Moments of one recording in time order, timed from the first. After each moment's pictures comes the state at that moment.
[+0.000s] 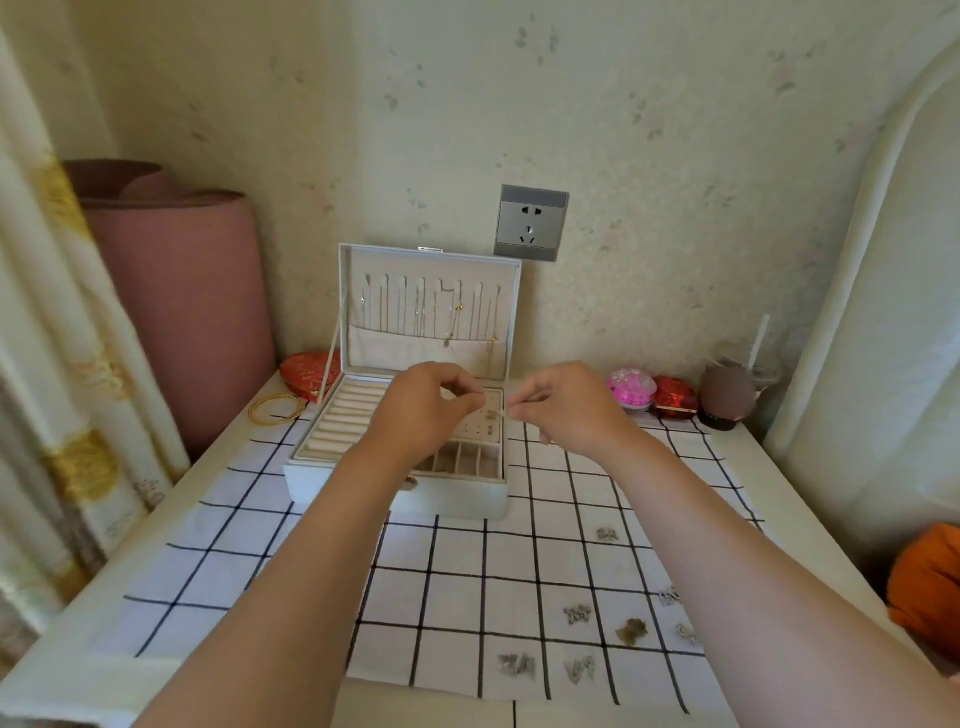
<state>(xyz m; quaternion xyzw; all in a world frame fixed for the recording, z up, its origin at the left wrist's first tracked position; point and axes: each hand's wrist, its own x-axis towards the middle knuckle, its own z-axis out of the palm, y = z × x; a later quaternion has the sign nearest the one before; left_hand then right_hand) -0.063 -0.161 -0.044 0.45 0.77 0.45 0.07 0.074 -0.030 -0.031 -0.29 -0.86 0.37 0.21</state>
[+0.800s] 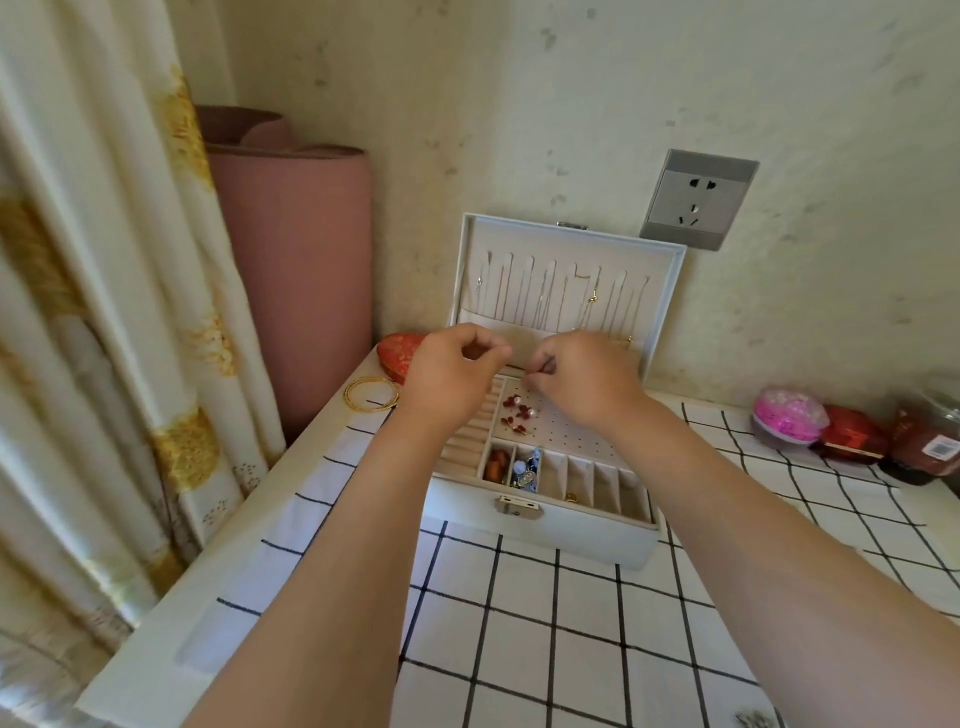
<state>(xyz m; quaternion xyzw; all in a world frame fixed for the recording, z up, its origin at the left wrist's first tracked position) -0.164 -0.185 -0.062 0.33 0.74 0.58 0.07 -0.075 -0.040 -0.054 -0.19 -0.95 0.14 0.18</state>
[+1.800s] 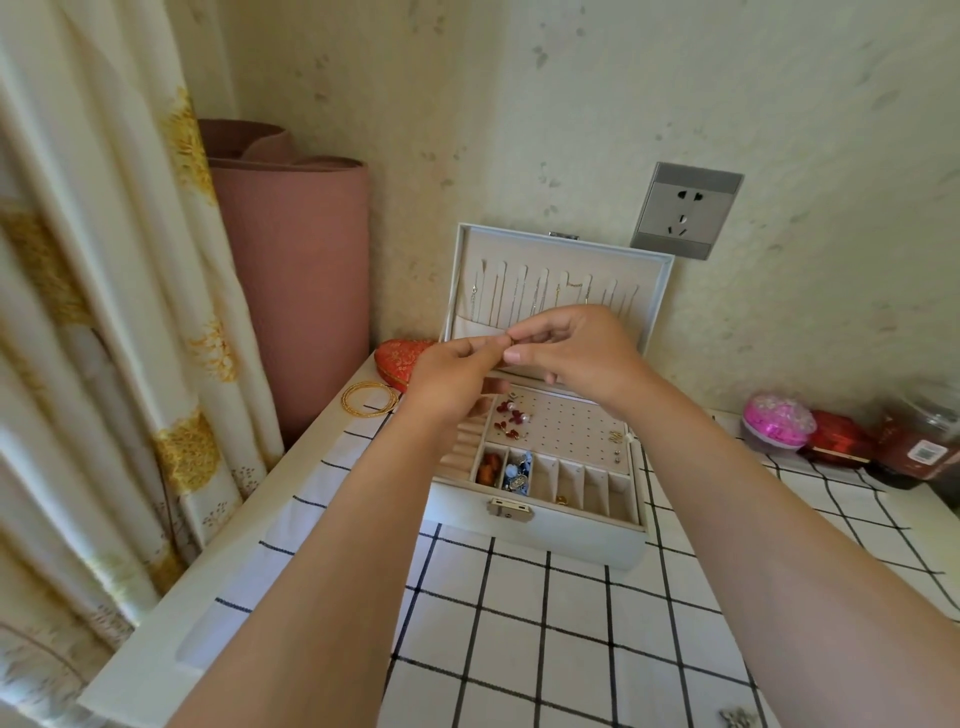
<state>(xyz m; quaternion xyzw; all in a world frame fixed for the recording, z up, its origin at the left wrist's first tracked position) -0.145 -0.186 -0.042 0.19 0.63 0.70 0.27 -0.064 -0.048 -0.019 -0.13 -0.83 0.49 0.23</state>
